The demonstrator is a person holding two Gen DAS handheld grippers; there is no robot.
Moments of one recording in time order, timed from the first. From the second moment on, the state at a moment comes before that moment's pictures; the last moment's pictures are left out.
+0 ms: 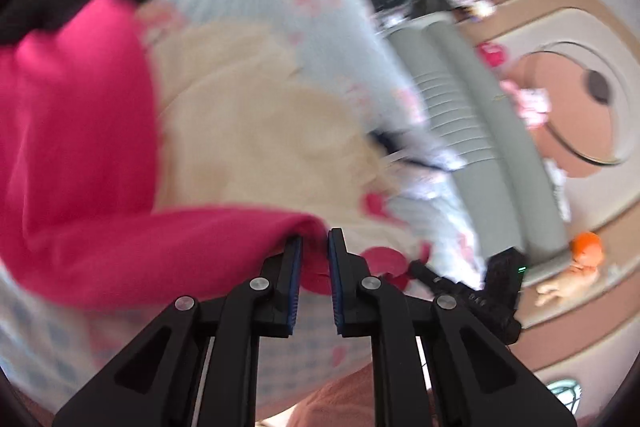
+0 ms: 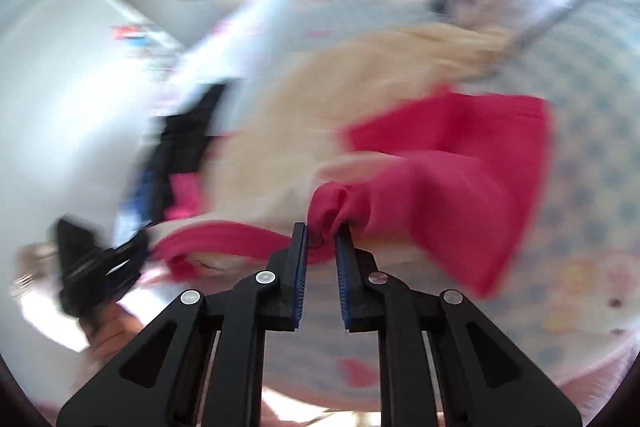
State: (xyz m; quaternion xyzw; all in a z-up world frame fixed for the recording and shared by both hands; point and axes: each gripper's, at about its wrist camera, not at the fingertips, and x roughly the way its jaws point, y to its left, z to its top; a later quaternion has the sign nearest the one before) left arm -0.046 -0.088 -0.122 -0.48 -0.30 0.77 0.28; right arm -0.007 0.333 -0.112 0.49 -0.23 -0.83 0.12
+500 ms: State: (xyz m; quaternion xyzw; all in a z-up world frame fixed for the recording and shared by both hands) left arm -0.040 -0.021 -0.150 -0.52 -0.17 0.77 0.31; right arm 0.018 0.346 -0.126 0.47 -0.24 -0.84 0.12
